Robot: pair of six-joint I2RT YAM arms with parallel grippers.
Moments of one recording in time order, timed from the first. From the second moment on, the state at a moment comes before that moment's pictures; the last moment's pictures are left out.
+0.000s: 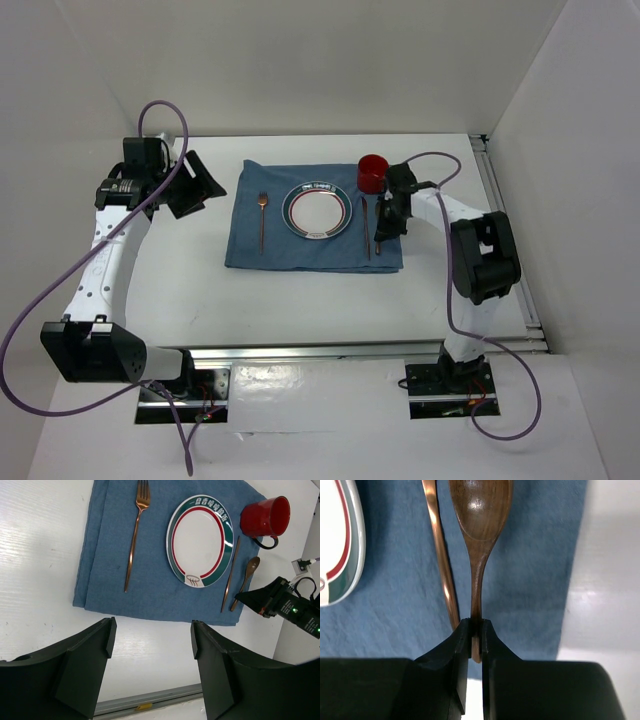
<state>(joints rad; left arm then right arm) 0.03 1.34 1.42 -0.84 0.27 -0.55 0.25 1.85 1.27 -0.56 -0.09 0.40</state>
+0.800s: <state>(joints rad) 0.03 1.34 1.42 -0.85 0.27 -0.55 0.28 1.50 1.26 -0.61 0.19 0.49</state>
